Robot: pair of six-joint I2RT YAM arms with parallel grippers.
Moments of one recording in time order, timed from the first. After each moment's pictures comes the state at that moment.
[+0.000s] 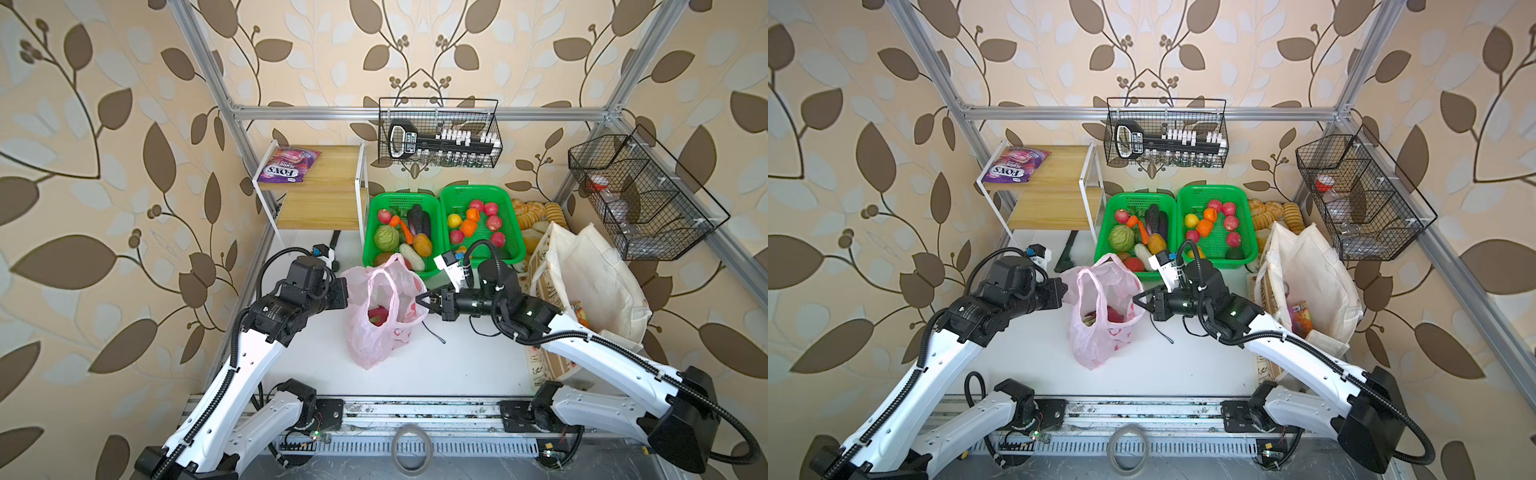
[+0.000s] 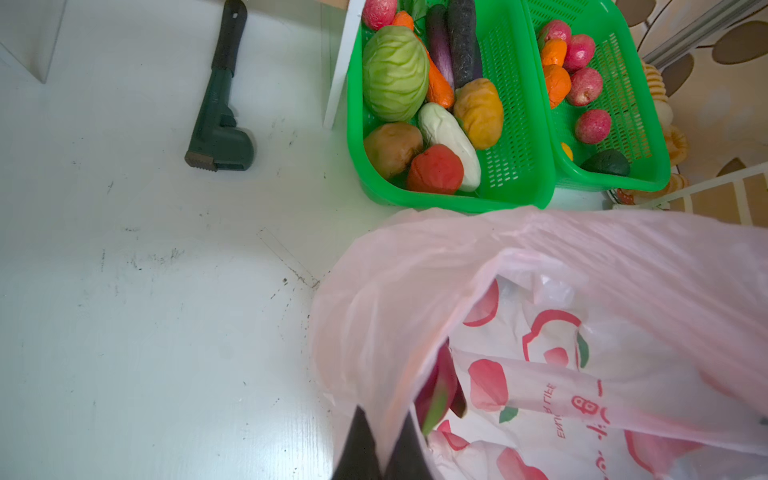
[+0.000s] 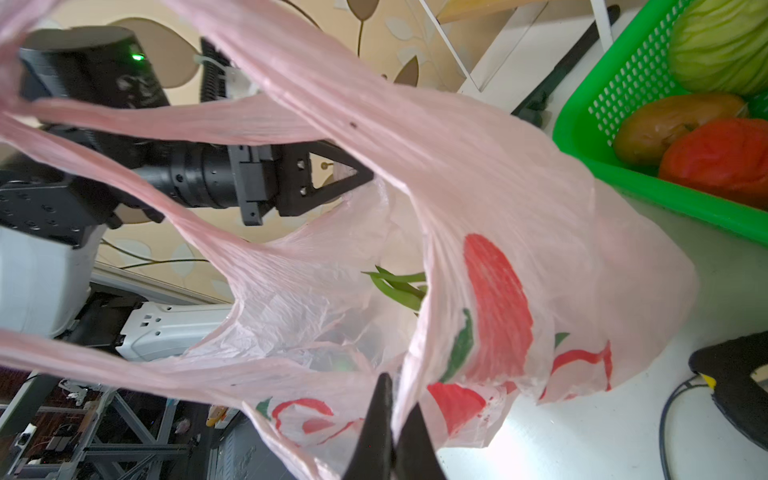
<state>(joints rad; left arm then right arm) -0.34 0.87 1.00 -0.87 0.04 -0.45 0.74 1.17 0.86 -0.10 -0.50 0.58</state>
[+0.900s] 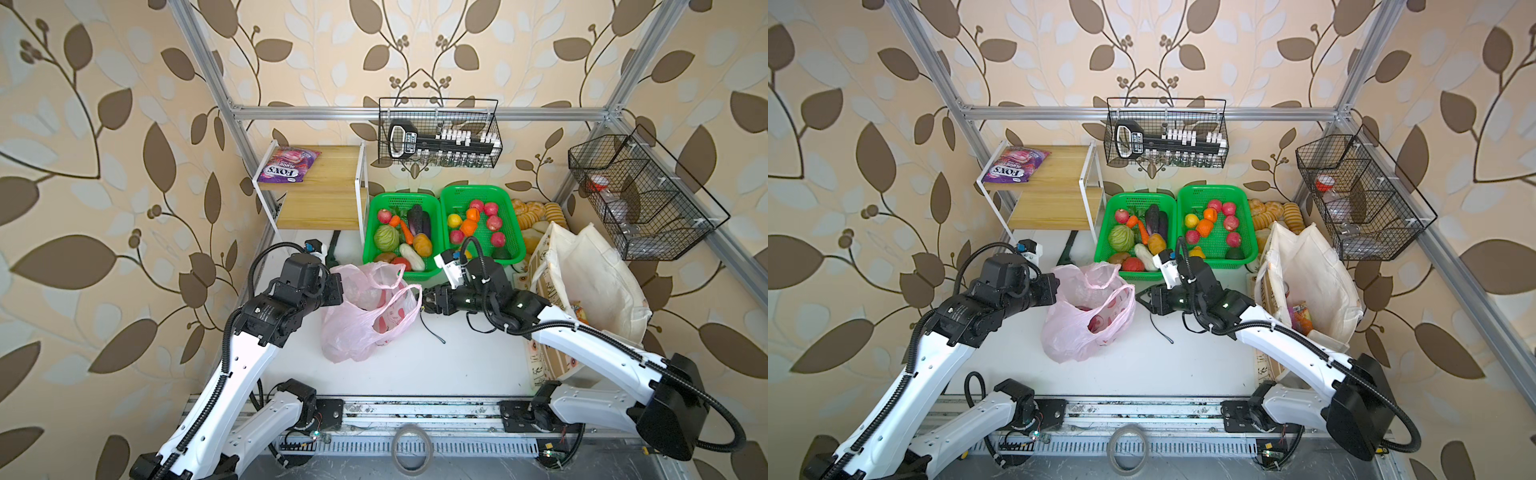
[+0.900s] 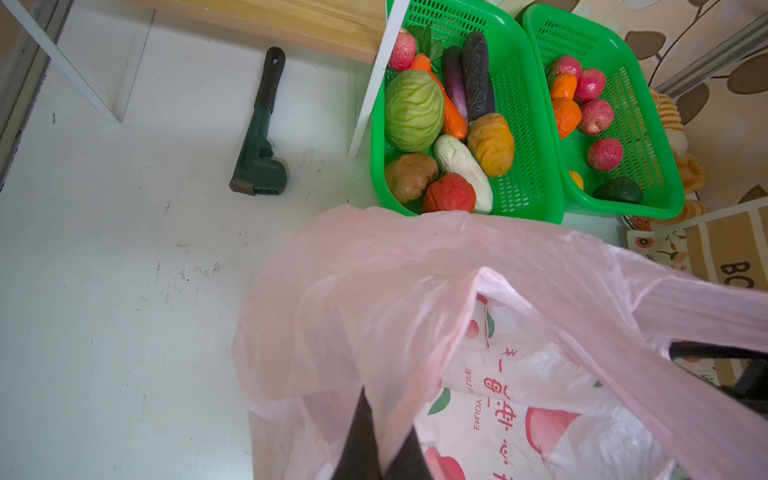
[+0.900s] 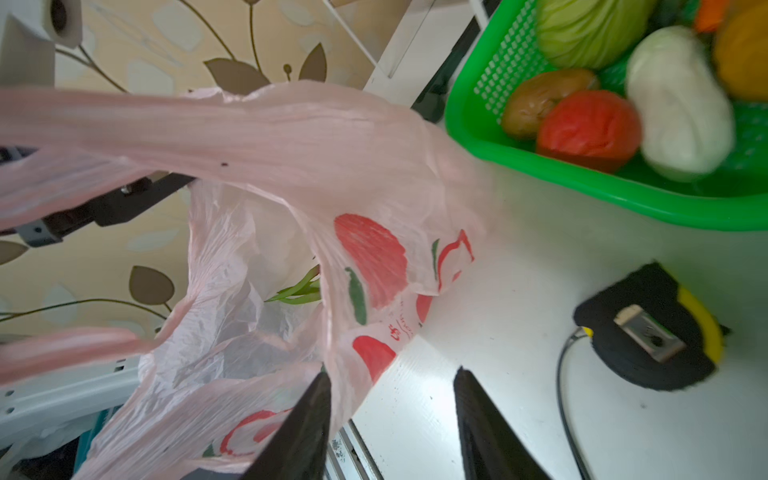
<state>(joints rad) -0.34 0.87 1.06 -0.90 -0.01 -0.44 0.69 1.17 0.90 -0.26 -0.29 0.53</state>
